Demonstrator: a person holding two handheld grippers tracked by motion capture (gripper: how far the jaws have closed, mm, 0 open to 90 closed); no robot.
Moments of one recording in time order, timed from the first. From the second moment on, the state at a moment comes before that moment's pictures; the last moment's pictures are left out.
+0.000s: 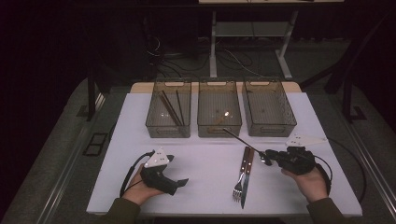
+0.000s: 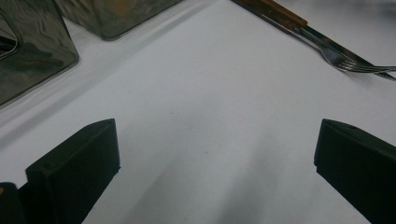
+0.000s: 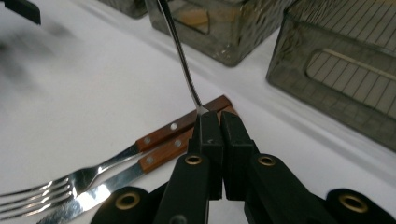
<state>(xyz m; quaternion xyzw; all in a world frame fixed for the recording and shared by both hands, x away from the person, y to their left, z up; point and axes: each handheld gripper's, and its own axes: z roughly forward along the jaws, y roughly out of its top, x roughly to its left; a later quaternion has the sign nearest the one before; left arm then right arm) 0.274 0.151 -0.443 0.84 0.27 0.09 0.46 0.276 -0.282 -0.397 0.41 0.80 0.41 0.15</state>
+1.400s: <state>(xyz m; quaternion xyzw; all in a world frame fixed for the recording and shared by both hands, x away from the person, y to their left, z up) 0.271 0.150 -0.441 0.84 0.26 0.10 0.46 0.390 -0.211 -0.360 0.45 0.77 0.40 0.19</state>
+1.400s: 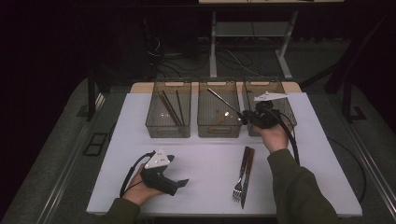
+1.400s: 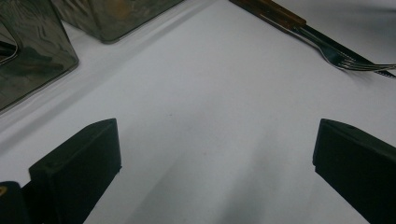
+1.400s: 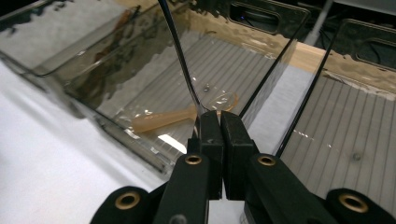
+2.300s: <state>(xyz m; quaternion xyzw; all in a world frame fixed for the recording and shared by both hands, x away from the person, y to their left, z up) 0.270 0.147 -0.442 0.85 0.26 0.09 0.46 0.421 -0.180 -0.386 0.47 0.78 0.36 0.19</state>
